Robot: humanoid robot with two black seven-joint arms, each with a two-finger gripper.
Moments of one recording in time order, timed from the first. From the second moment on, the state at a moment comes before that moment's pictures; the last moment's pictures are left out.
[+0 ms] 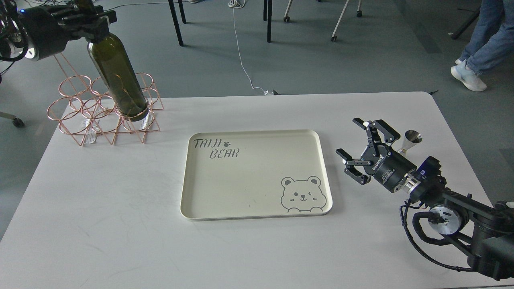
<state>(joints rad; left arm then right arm) -1.09 0.77 -0.59 -0.83 1.81 -0.21 -0.49 0.55 -0.48 0.39 0.91 -0.18 0.49 0.49</state>
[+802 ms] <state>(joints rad) -1.05 0.75 -0.59 -0.80 1.81 -0.18 -0.49 0.55 -0.48 0.39 0.91 -0.18 0.49 0.49</state>
